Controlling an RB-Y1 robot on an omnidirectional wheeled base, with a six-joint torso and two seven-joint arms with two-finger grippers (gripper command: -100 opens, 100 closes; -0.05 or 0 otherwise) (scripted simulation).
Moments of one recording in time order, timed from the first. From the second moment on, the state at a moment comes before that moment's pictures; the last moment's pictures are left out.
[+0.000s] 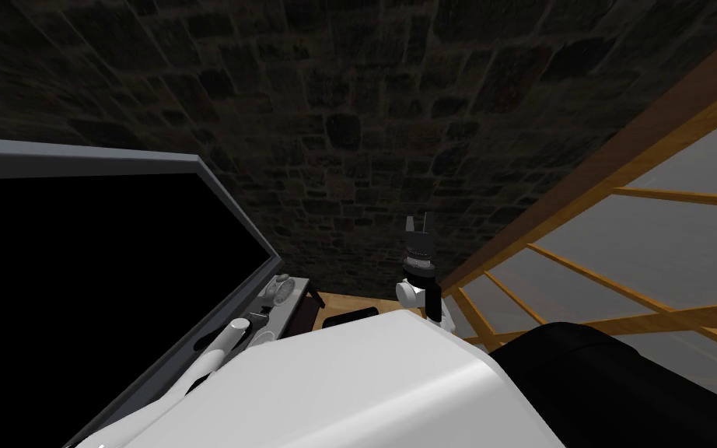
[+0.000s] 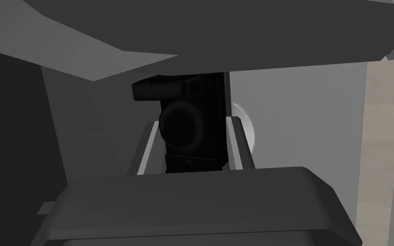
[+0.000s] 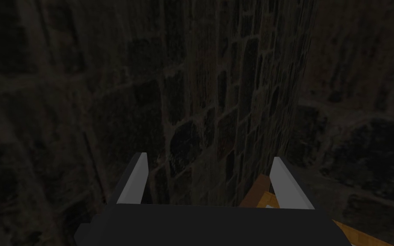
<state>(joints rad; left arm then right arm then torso) -0.13 0.47 0.30 -0.51 0.94 0.31 0.15 0.46 -0.01 0.04 -2.32 -0.11 -0.63 0.14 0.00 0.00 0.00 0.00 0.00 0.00</state>
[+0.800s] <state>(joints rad) -0.22 0.46 0.26 -0.45 0.92 0.30 0.16 0.46 -0.01 0.04 -2.32 -0.11 -0.63 0.14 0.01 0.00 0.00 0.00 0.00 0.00</state>
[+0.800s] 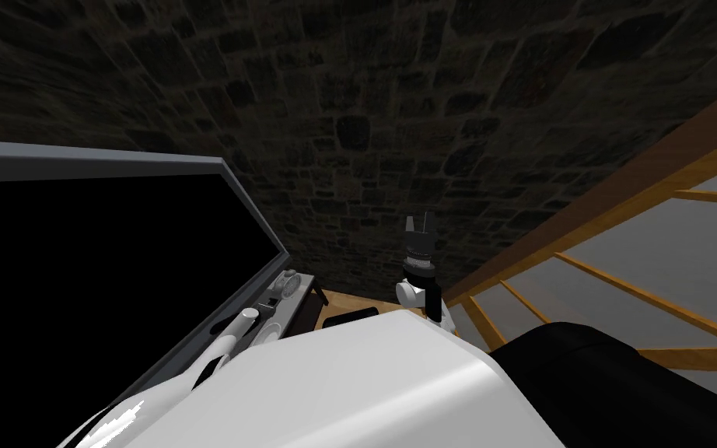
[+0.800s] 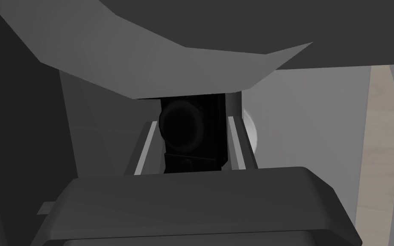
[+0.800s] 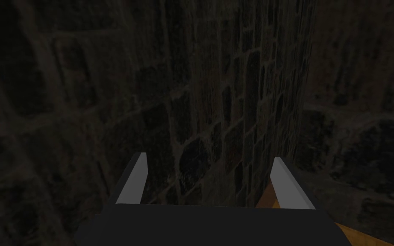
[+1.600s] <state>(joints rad) -0.24 0.44 0.22 -0.47 0.87 0.31 0.19 0.46 -0.01 0.04 -2.32 -0.11 -0.63 0.14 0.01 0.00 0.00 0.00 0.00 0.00</state>
